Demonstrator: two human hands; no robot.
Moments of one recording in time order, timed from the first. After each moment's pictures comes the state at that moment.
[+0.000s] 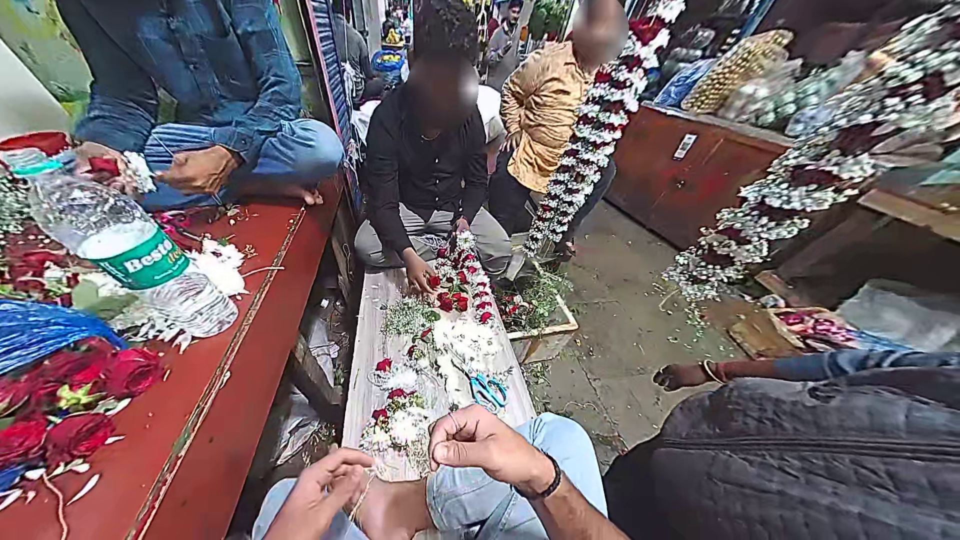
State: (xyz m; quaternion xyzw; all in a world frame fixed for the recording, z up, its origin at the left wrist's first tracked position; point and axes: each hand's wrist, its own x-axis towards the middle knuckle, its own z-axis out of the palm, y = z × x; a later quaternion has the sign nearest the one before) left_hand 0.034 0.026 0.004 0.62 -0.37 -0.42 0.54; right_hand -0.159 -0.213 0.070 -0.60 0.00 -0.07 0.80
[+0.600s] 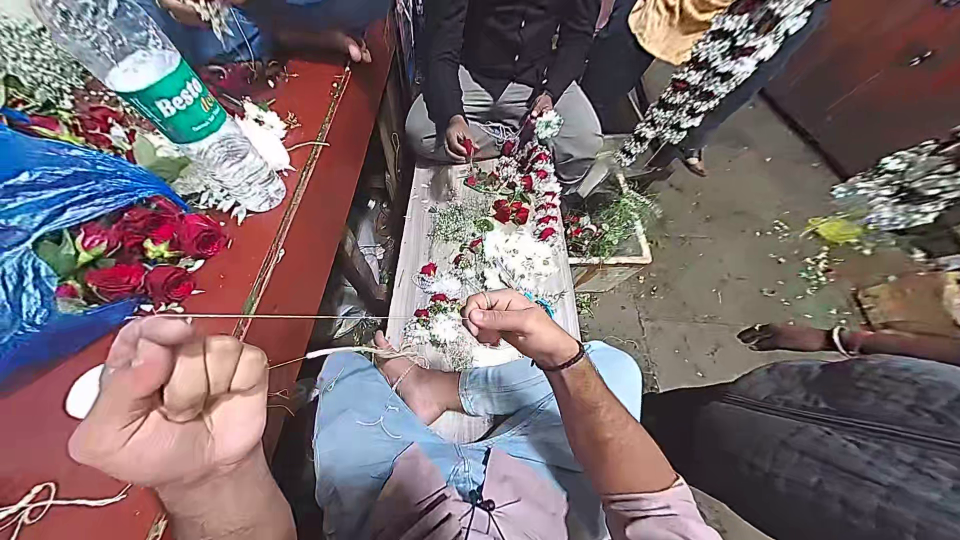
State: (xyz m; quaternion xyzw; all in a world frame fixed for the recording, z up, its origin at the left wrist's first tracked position) left_hand 0.059 0.059 0.141 0.35 -0.19 -0.18 0.90; right_hand -0.122 -0.236 0.036 -0.54 -0.01 0.00 0.84
